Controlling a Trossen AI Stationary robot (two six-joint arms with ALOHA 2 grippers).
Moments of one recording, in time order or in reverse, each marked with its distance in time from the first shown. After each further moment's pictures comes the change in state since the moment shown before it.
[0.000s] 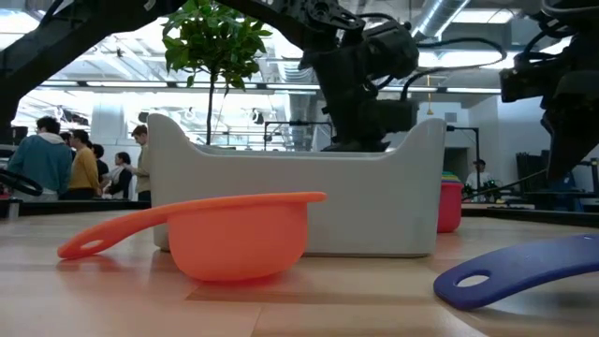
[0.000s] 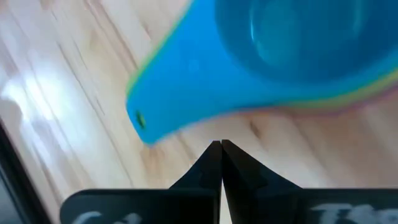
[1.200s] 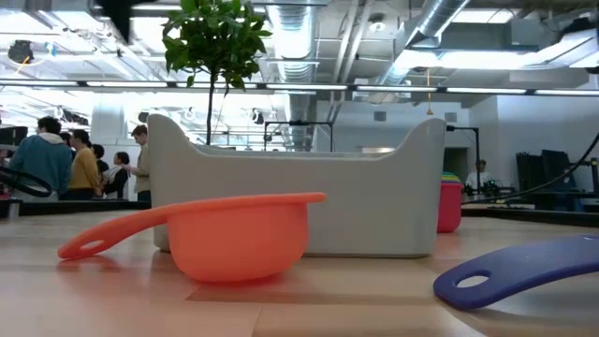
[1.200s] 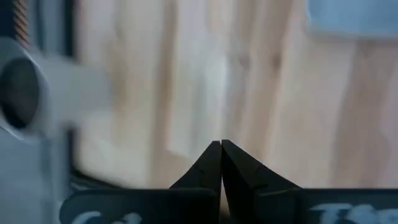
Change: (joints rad) left arm -0.390 -0.980 -0.575 -0.778 -0.151 -1.224; right arm 0.596 -0.023 0.123 0.099 0.156 0.139
